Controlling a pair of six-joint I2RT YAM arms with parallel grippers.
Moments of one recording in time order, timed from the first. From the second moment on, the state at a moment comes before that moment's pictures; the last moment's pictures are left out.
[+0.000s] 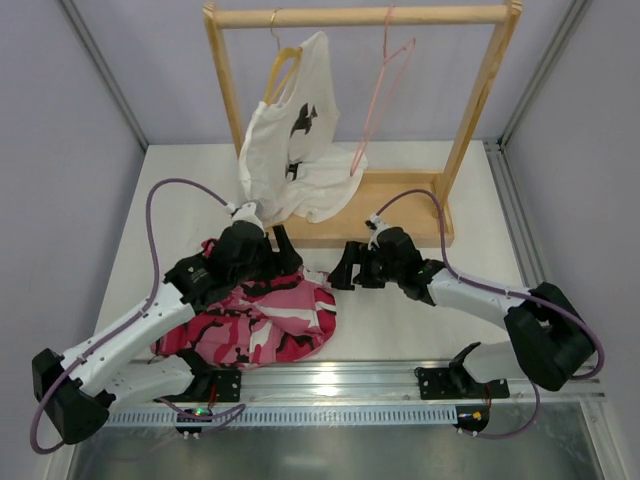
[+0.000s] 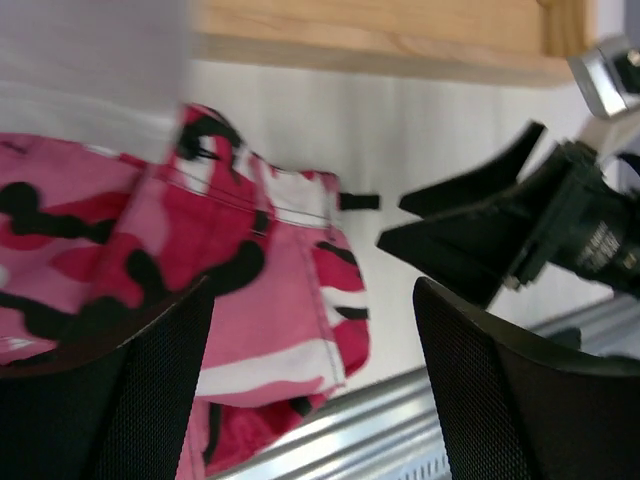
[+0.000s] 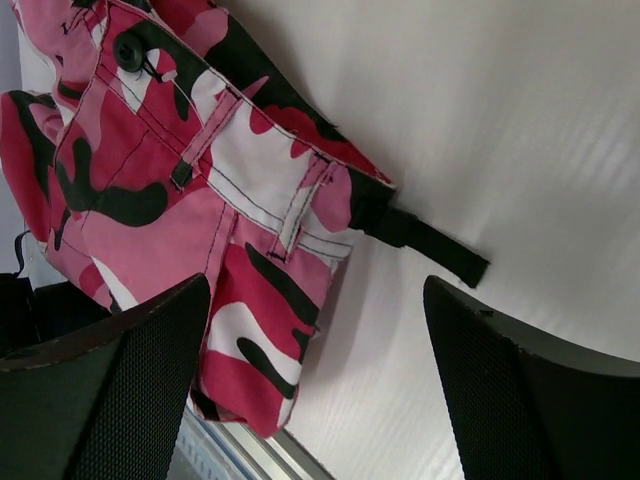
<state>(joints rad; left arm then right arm) -0.80 1.02 0.93 -0.56 -0.16 -0.79 0.63 1.31 0.60 0.07 -0.27 0.70</state>
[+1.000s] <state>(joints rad) -0.21 1.09 0.68 -0.48 -0.17 -0.81 0.72 1.03 0.60 -0.13 0.11 0.70</state>
